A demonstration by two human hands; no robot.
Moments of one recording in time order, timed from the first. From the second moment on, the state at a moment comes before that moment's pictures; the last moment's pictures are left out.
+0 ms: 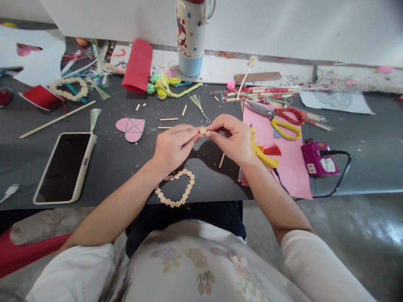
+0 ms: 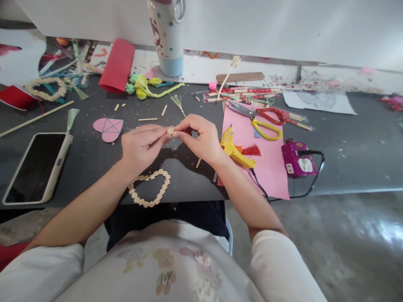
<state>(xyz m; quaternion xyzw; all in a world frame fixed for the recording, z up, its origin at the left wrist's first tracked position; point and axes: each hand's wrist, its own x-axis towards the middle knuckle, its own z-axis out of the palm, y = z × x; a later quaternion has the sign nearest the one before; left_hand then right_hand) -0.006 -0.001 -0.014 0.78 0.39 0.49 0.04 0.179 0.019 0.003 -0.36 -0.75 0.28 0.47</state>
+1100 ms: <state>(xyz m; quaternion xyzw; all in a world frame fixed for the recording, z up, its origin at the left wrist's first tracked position) 0.002 -0.003 -0.003 0.68 0.47 0.46 0.32 0.182 0.022 -0.001 -0.39 -0.74 0.30 0.45</state>
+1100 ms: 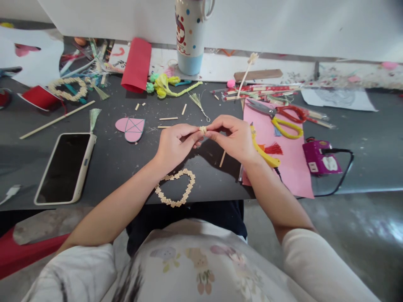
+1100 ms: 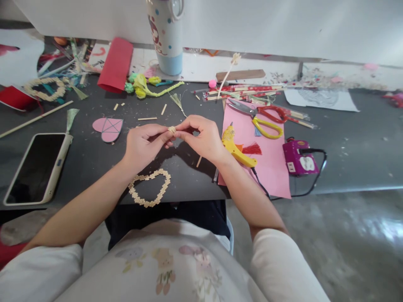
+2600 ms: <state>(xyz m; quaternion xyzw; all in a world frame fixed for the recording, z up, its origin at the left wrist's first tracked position) -0.002 -0.008 -0.012 0.80 0.39 0.47 0.00 0.184 0.022 0.000 -0.31 -0.80 0.19 0.47</state>
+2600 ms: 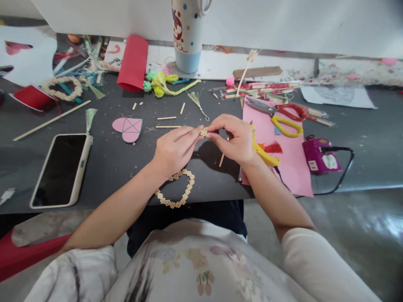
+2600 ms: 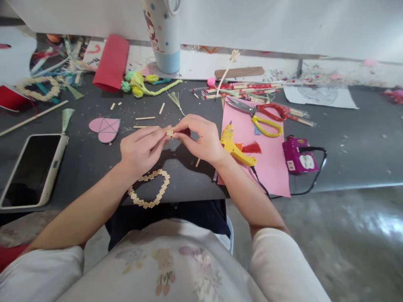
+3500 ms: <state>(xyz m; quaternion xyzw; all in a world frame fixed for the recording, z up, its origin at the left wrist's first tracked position) 0.002 0.001 -0.001 0.37 0.35 0.40 0.76 0.181 0.012 0.011 -0.33 -0.81 0.10 0.46</state>
